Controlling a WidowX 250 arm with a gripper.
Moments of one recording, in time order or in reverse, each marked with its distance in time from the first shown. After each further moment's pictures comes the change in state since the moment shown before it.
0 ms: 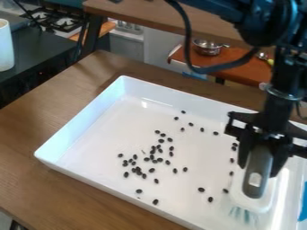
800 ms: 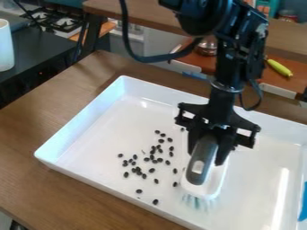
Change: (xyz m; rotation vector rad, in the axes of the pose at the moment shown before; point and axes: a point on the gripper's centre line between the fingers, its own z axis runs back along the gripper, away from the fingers) arm -0.003 0.068 -0.008 0.045 -0.032 0.035
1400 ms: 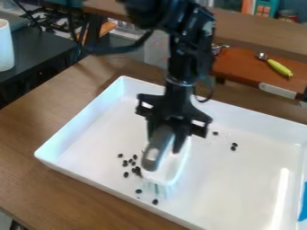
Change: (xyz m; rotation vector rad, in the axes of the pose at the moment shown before) arm -0.003 0.064 -0.009 0.062 -0.041 0.029
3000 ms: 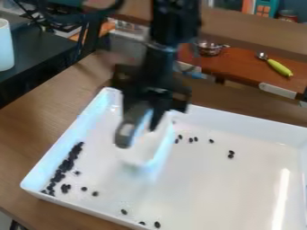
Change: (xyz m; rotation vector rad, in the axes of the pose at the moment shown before) arm -0.019 -0.001 0.060 -0.008 -0.040 0.000
